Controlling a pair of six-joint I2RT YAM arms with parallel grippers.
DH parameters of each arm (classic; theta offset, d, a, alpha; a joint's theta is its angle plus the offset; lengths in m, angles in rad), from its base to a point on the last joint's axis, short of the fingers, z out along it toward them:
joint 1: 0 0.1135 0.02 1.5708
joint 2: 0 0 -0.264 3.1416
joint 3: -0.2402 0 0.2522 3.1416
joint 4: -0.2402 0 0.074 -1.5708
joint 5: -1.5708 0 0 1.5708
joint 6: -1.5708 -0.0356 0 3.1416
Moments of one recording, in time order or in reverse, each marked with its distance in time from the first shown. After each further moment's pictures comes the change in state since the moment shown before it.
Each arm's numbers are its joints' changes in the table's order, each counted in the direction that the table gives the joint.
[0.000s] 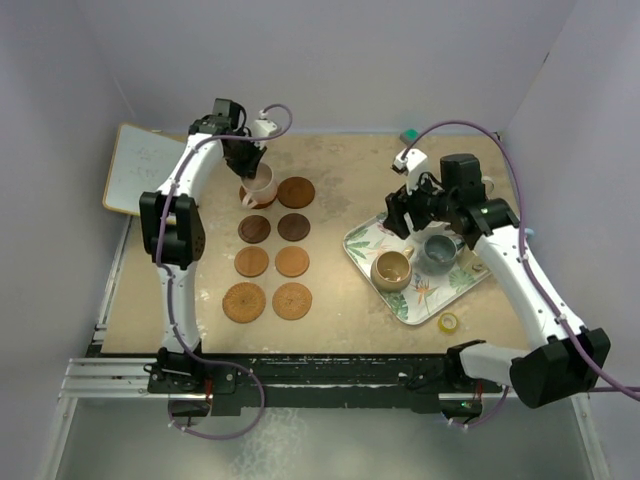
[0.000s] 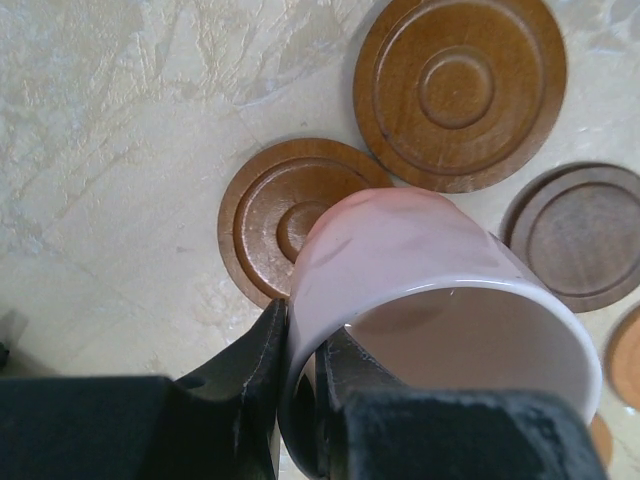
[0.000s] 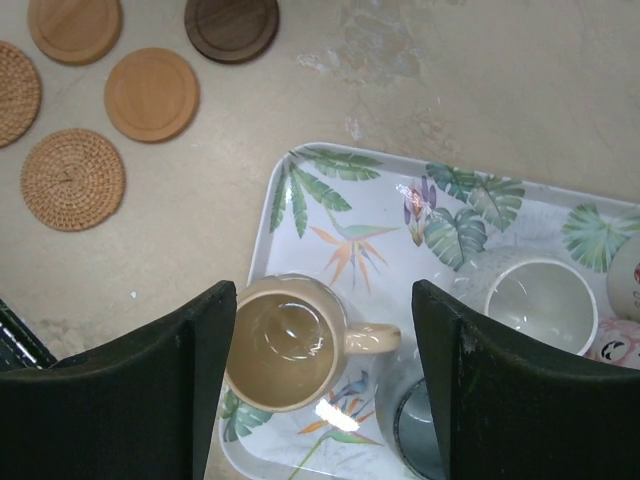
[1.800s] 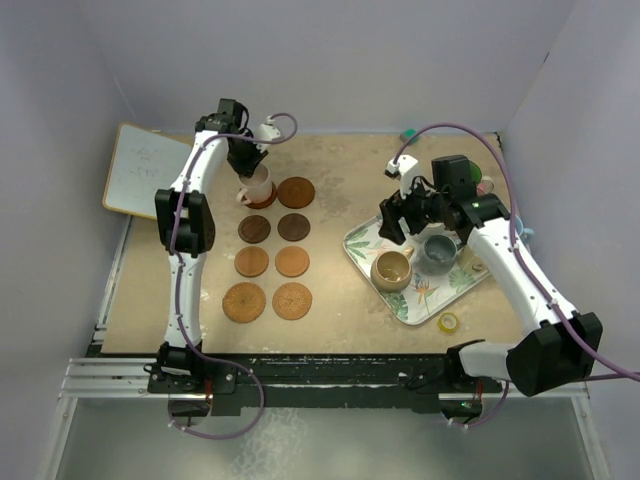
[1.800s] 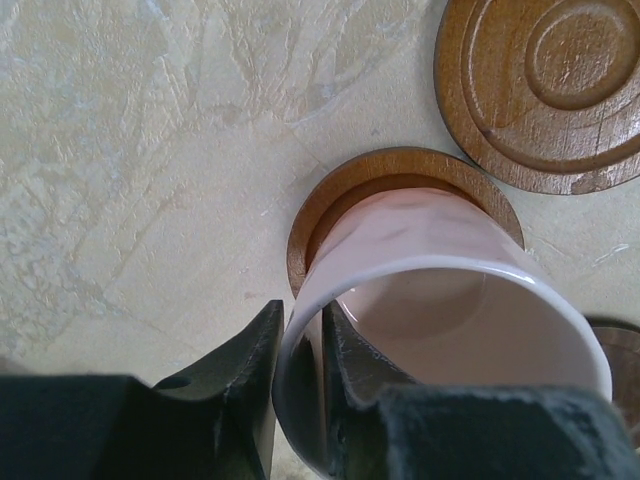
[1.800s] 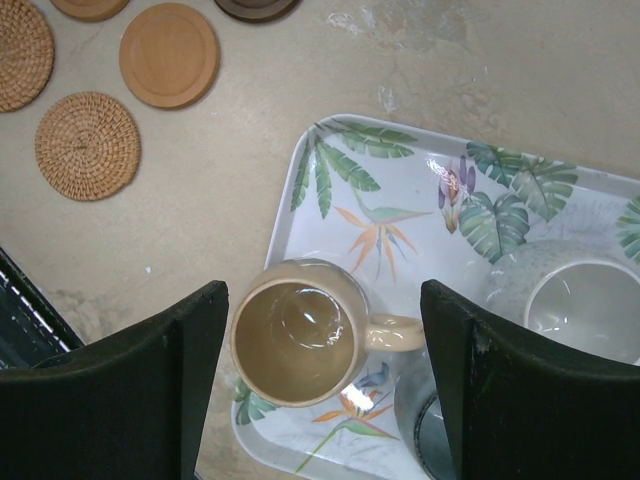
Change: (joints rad) left arm 0.020 -0.280 -0.348 -0.153 0.033 -0.246; right arm -0.002 -0.045 0.000 -0.045 0.060 0.029
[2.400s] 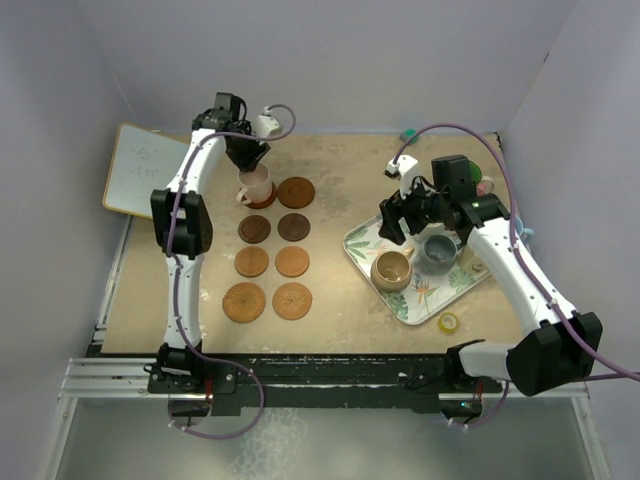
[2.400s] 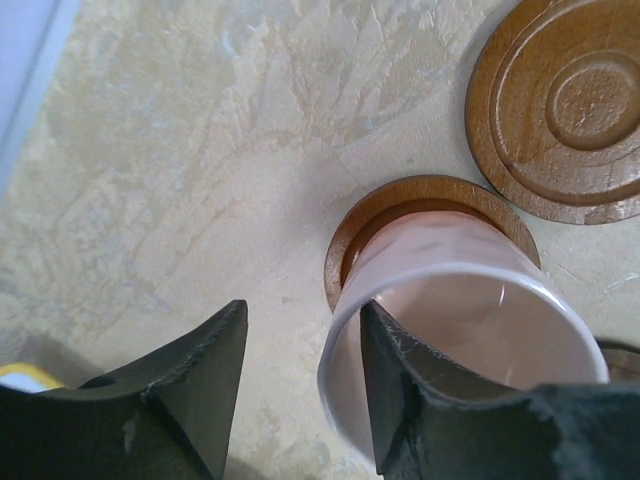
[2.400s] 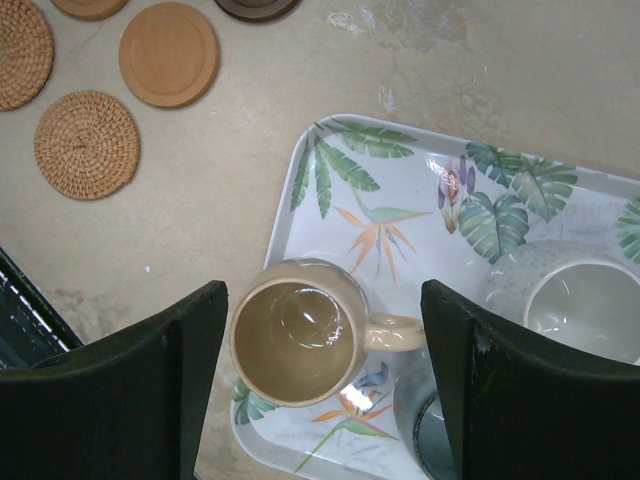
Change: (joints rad) left arm 0.000 0.025 0.018 0.080 0.013 0.034; right arm 0.000 -0.004 0.000 0.000 0.001 0.004
